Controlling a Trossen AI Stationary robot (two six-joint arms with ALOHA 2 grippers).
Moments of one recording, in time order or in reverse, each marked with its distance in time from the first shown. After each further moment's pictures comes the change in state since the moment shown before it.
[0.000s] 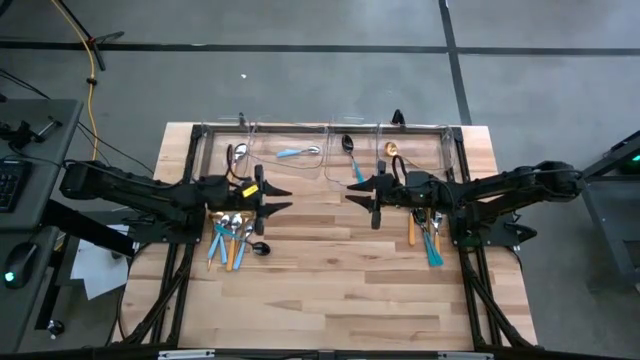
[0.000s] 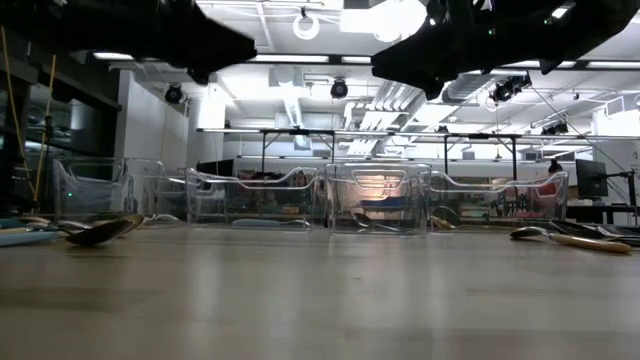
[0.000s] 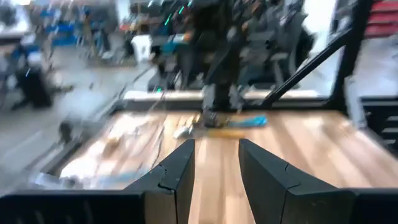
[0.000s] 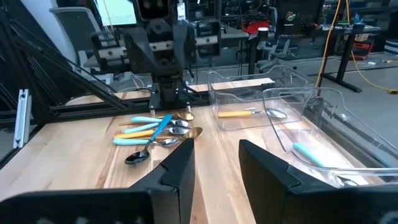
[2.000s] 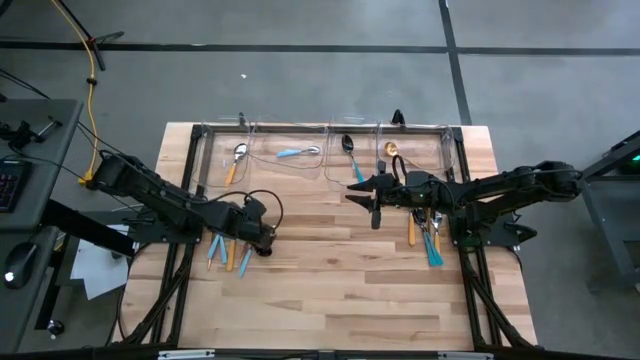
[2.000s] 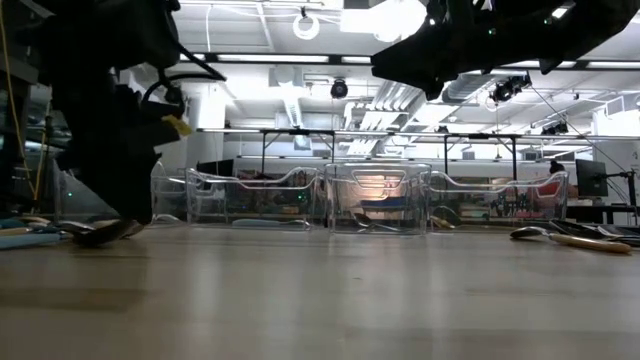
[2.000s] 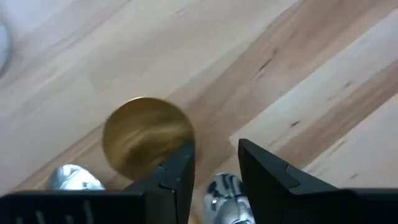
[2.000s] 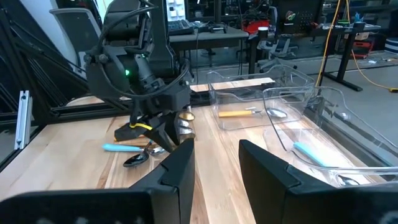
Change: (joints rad) left arm -0.246 0.396 0.246 -1.139 -0.274 -1.183; right arm 0.000 0.000 0.000 0.000 -0.001 0.006
